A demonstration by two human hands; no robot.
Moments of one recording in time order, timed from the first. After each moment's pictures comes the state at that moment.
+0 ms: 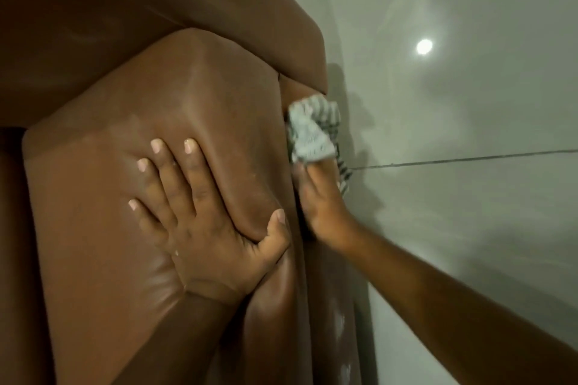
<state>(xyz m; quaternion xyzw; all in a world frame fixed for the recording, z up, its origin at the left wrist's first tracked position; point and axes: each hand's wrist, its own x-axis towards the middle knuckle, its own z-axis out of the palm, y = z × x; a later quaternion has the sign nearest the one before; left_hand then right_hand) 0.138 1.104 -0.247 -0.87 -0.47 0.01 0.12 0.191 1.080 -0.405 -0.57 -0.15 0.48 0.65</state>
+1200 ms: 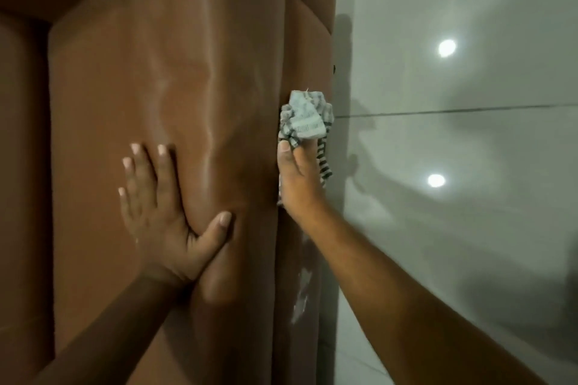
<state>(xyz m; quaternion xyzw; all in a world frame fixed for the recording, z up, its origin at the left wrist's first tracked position) 0.018 1.010 -0.201 -0.85 -0.52 0.08 0.04 0.136 0.997 -0.359 -0.55 -0.11 0.49 0.67</state>
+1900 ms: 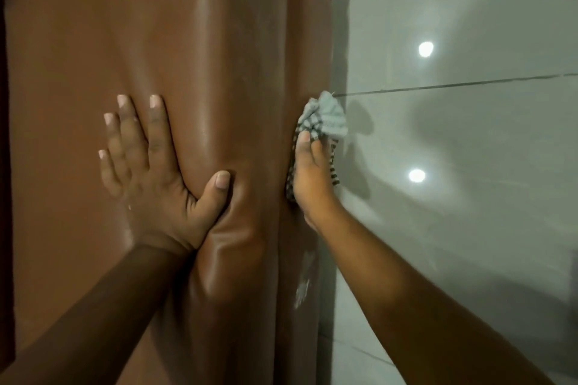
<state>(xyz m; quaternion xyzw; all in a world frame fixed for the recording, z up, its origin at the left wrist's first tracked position) 0.008 1.006 -0.226 -0.86 -0.51 0.00 0.04 0.087 0.968 -0.399 -0.59 -0.03 0.50 0.63</state>
